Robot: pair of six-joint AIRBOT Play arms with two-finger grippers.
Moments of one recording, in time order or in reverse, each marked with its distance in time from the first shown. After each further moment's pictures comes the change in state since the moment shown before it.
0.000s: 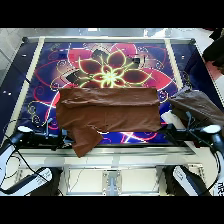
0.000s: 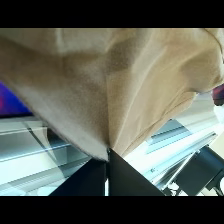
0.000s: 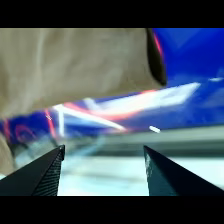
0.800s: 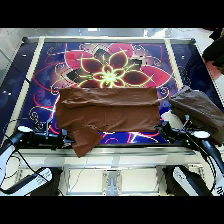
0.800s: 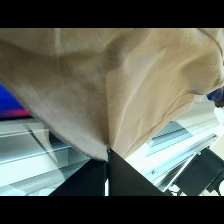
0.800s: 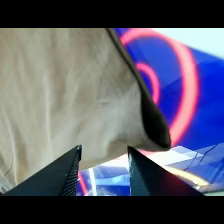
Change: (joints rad) left arm 0.000 0.000 0.000 0.000 0.010 0.000; right arm 0.119 0.000 -0.115 0.204 -0.330 0.025
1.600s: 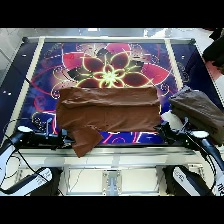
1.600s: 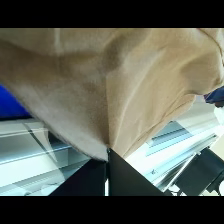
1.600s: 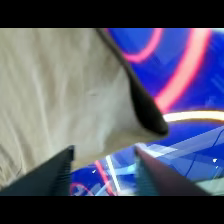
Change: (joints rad) left arm 0.000 0.000 0.000 0.000 -0.001 0.000; right arm 0.003 -0.047 0.001 -0.025 -0.005 0.119
